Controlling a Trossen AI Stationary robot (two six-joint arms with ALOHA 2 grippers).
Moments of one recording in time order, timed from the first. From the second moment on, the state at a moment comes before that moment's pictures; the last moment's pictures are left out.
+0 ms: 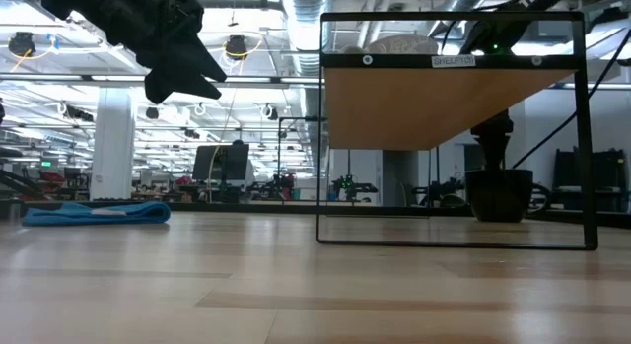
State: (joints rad) left arm 0.02 0.92 0.59 -0.20 -0.19 -0.48; right arm -0.90 1.52 1.08 -1.03 0.13 -0.47
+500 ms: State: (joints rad) left arm 0.02 0.92 0.59 -0.20 -0.19 -0.48; right arm -0.90 1.52 1.19 -1.11 0.13 -0.48
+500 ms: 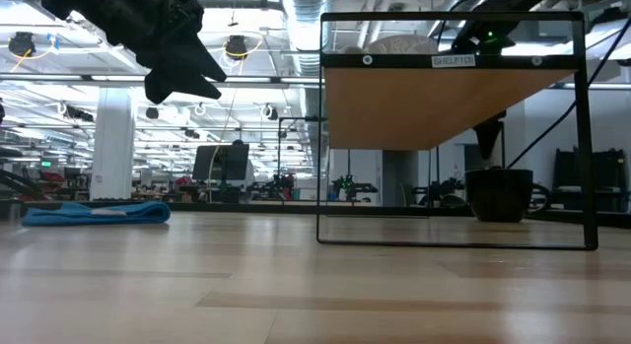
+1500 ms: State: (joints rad) left arm 0.02 0.92 0.59 -0.24 -0.20 -0.48; right arm -0.89 1.52 1.20 -1.05 0.13 -0.52
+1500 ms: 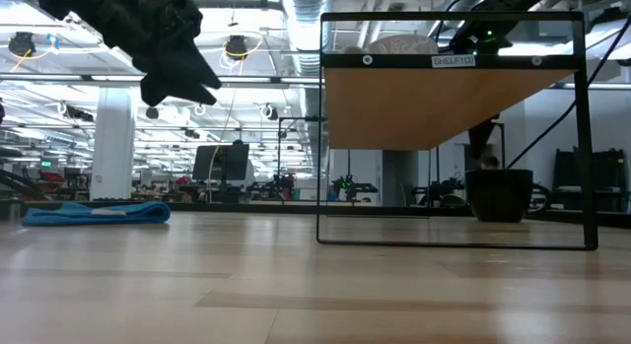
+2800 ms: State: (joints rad) left arm 0.02 0.92 0.59 -0.27 -0.20 -0.49; right arm -0.88 1.52 1.18 -1.02 0.10 -0.85
